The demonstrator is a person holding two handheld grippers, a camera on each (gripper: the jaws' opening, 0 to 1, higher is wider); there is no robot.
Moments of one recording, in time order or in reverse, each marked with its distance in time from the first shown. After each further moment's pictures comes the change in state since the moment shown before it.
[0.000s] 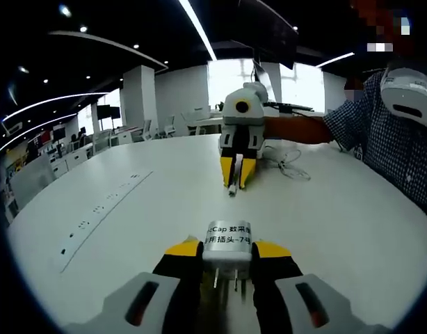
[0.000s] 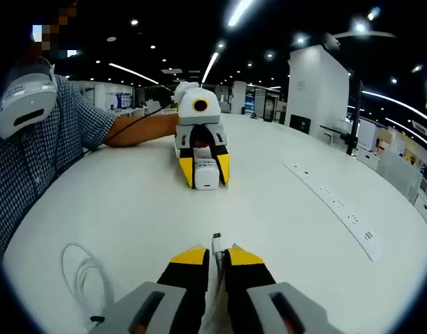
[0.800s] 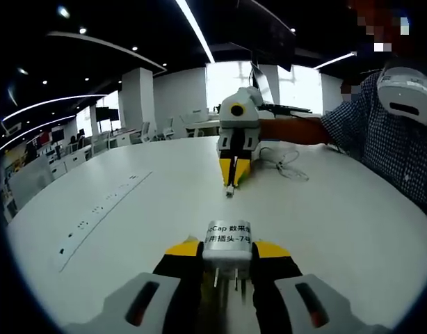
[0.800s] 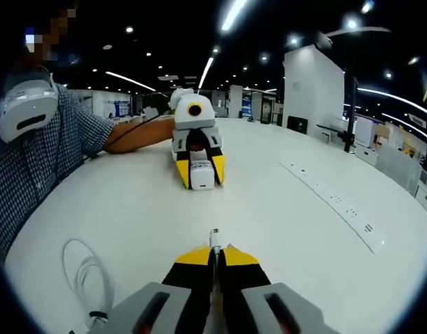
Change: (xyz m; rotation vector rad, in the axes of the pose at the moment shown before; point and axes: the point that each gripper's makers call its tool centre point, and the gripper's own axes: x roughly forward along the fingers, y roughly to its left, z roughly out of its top) left arm -0.002 -0.001 -0.001 -0.014 -0.008 -0.009; right arm -0.002 -0.005 -0.003 0.044 -0.034 0.003
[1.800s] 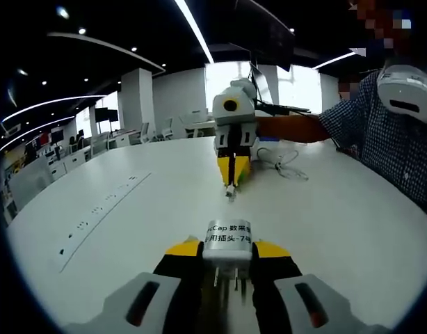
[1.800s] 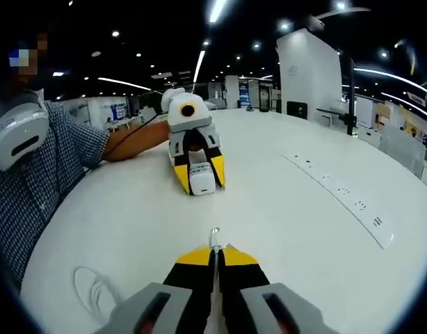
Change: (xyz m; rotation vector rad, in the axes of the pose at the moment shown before) left arm 0.002 -0.004 0.001 0.017 -0.005 -0.005; right arm 0.006 0.007 0.010 0.098 0.056 0.049
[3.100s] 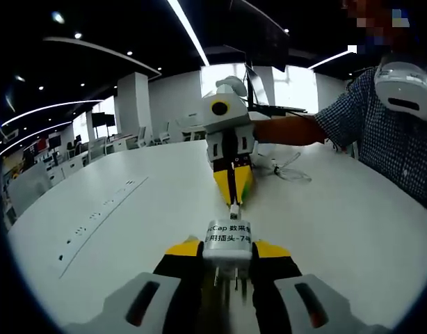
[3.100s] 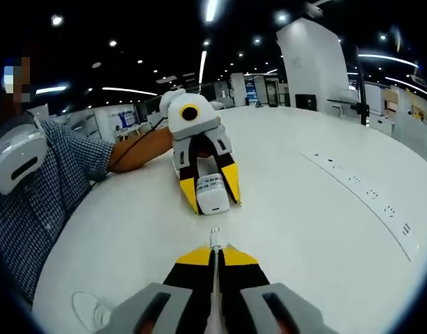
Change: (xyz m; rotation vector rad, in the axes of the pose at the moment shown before) left arm 0.002 0.001 0.001 0.024 -0.017 -0.013; right arm 0.035 0.015 0.019 0.057 0.002 0.092
